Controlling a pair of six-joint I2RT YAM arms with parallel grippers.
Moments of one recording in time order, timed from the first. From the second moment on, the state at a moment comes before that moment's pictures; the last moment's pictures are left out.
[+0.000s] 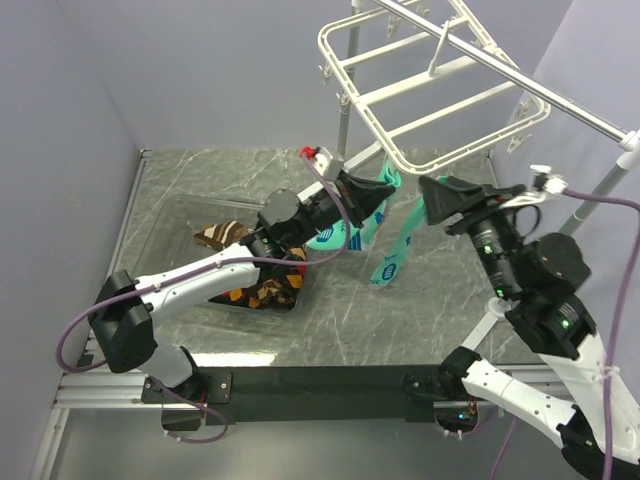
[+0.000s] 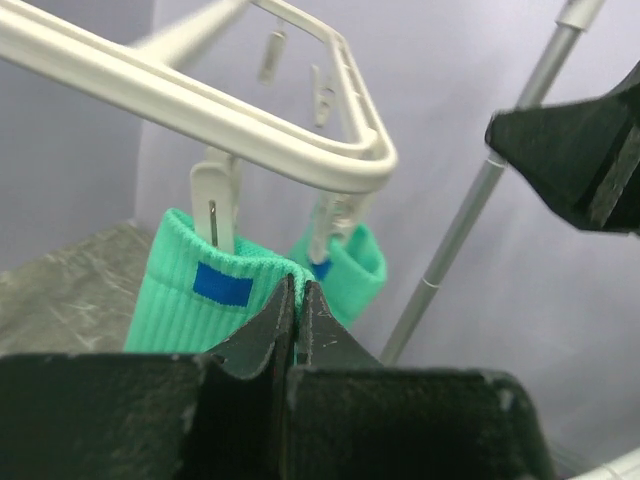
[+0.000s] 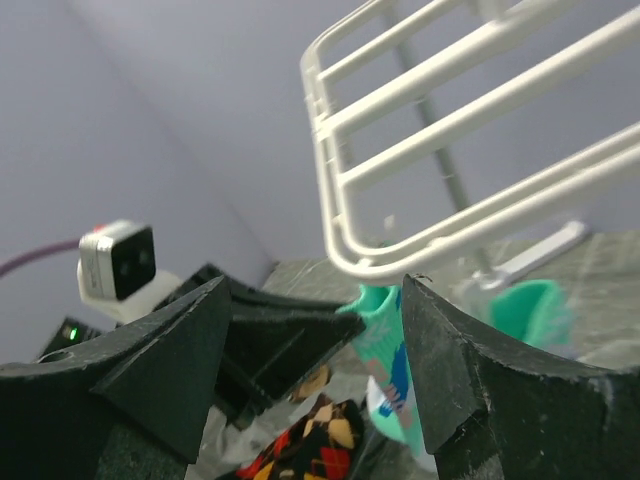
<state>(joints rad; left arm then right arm) -0.93 1.49 1.19 0.66 0.12 -0.38 0.70 0.72 1.20 -0.24 0.34 0.43</state>
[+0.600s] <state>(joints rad) -1.00 1.66 1.38 0.58 0.14 -0.38 0.70 0.66 1.26 -0.38 0.59 0.35</state>
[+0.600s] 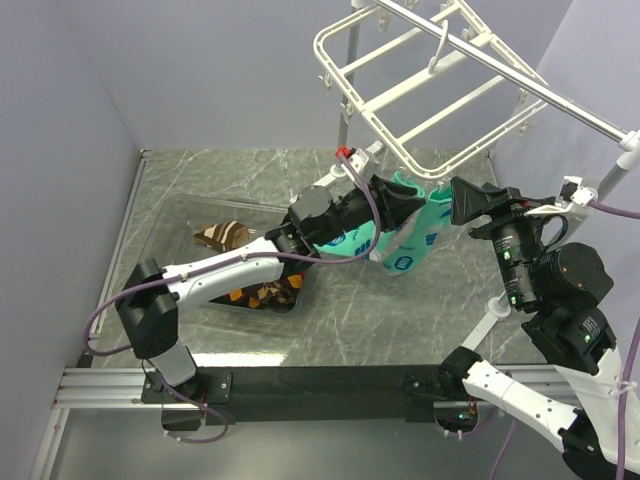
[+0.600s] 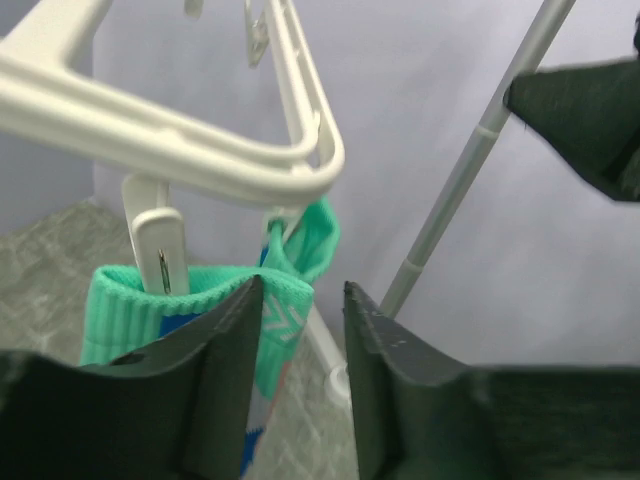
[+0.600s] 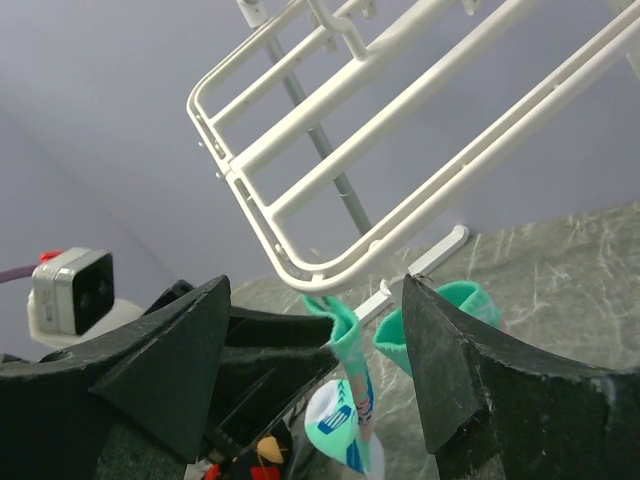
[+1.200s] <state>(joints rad) -0.60 1.44 1.47 0.25 0.15 -0.38 0.70 1.00 1.50 -0.39 0.37 0.13</state>
